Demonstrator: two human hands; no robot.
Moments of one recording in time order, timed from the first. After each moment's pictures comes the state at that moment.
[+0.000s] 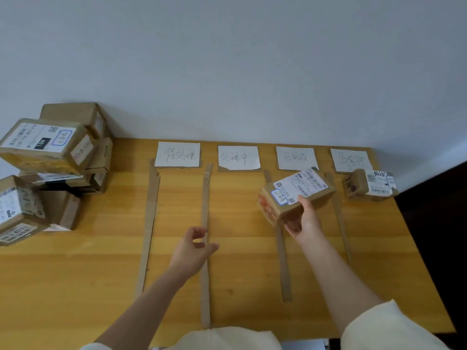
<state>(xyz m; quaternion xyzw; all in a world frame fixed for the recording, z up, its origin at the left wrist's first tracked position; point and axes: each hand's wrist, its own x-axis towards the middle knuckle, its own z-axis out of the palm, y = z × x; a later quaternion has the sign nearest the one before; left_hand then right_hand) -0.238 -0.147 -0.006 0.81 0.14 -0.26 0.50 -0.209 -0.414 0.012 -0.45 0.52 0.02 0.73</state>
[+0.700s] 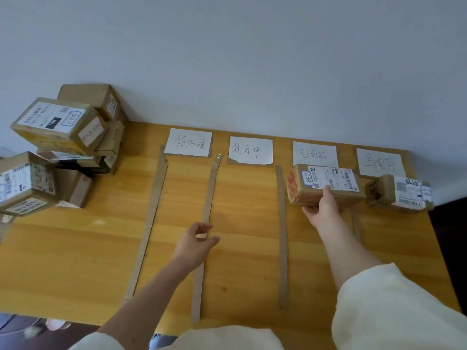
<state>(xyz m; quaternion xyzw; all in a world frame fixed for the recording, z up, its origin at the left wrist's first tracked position) -0.237 -0.174 -0.017 0.82 0.21 -0.24 0.48 -0.147 -0.469 -0.017 -0.37 0.55 0.01 0.75</state>
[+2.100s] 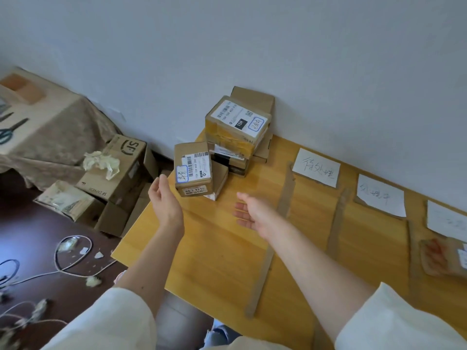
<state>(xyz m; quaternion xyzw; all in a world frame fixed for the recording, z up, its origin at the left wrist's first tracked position) -0.210 0.184 0.015 0.51 0.51 0.18 0.67 -0.153 0.024 0.025 -0.66 0.23 0.40 0.59</state>
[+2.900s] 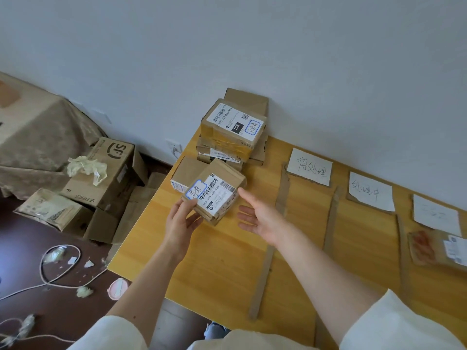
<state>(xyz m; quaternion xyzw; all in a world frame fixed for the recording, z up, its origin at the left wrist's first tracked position) -0.230 0.189 -0.010 0.46 0.34 -0.01 0.82 -0.149 0.015 0.026 -0.62 0.22 0.40 0.63</state>
